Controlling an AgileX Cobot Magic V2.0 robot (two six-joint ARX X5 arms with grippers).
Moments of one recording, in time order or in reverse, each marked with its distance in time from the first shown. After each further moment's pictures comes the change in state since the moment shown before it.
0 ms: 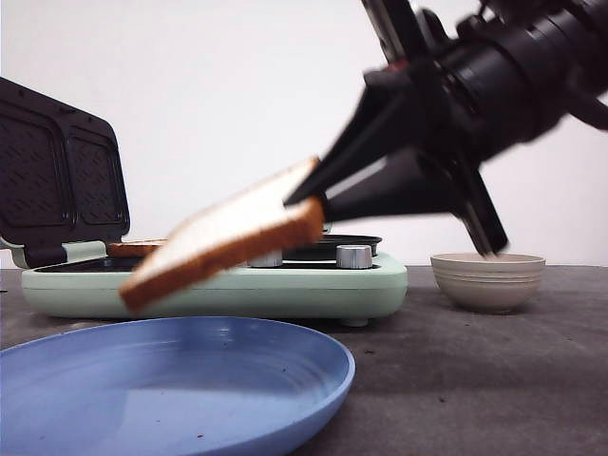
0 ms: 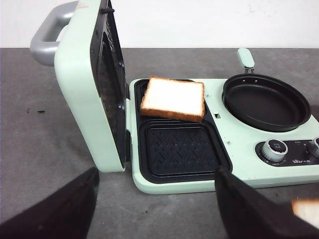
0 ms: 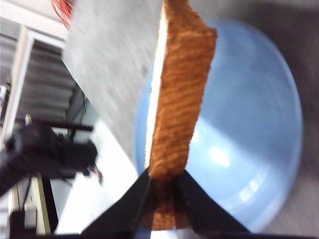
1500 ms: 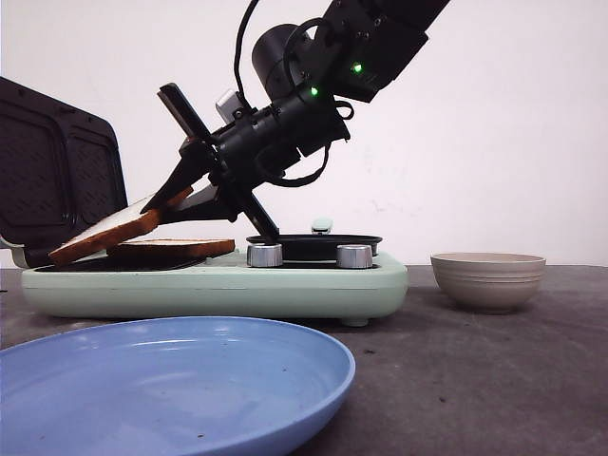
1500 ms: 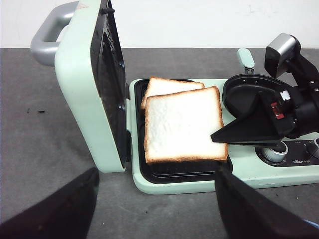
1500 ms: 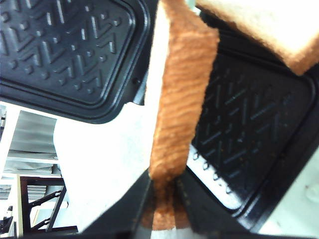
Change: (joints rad) left arm 0.000 0.000 0.000 0.001 0.000 0.000; right arm -0.001 0.829 0.939 -0.089 0.029 0.008
